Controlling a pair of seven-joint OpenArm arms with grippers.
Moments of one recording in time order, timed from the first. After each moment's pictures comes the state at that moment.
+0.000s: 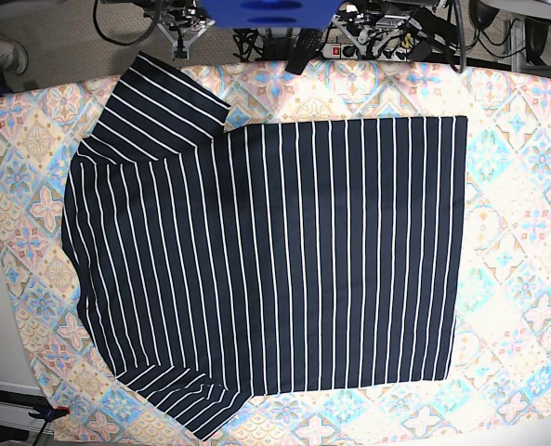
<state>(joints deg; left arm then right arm) 5.1 -1.7 -1.1 5.1 -0.1 -0.8 -4.7 -5.3 1.3 5.5 3.0 -0.2 2.5 4.1</state>
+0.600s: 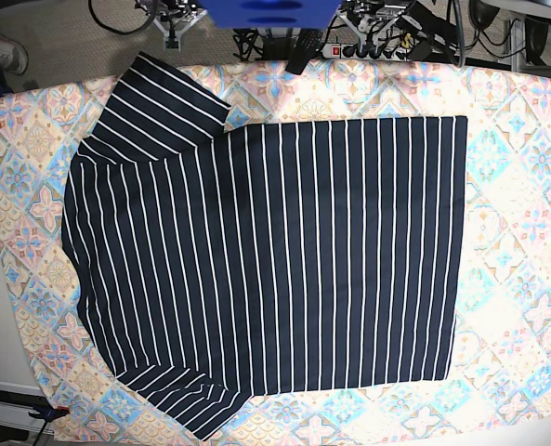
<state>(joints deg) 7.6 -1.7 -1.1 5.1 -0.1 -0.8 -5.0 -9.2 2.5 5.5 6.1 -0.2 2.5 4.6</state>
